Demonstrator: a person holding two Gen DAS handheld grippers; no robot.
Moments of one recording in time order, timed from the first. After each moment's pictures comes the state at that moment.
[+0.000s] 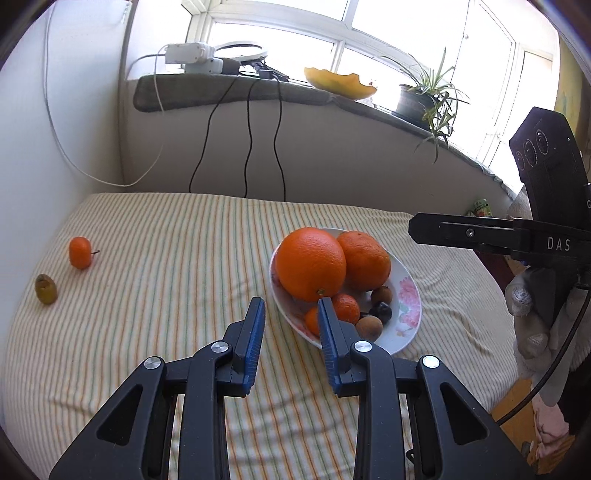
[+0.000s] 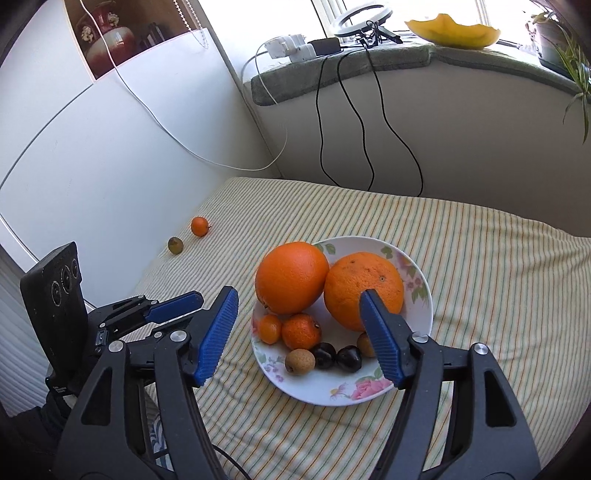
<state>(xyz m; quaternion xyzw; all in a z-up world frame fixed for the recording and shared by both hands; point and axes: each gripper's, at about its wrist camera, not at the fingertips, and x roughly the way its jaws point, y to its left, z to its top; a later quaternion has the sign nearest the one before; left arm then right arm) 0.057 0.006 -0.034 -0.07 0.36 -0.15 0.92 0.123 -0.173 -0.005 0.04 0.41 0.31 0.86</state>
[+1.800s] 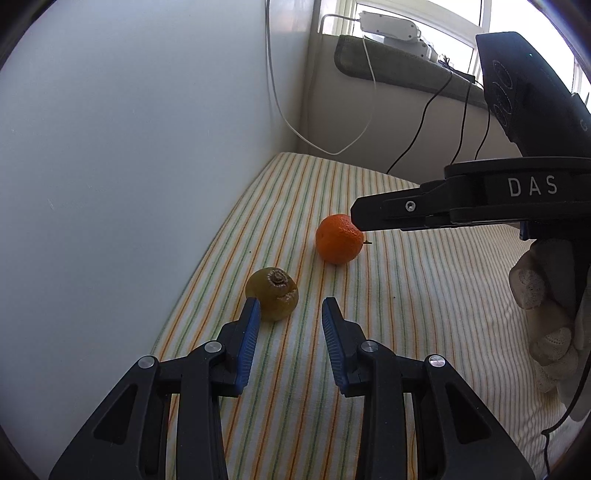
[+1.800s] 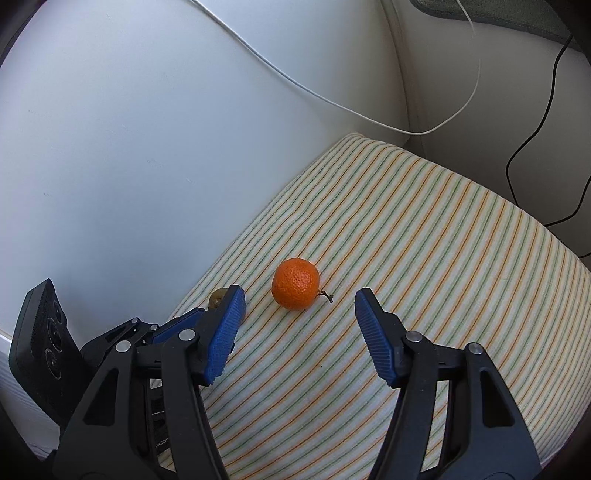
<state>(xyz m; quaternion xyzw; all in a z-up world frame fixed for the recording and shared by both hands) 0.117 0.198 -0.091 -0.08 0.41 0.06 0.91 0.238 0.135 -0.093 -0.02 0.50 0.42 0.75</state>
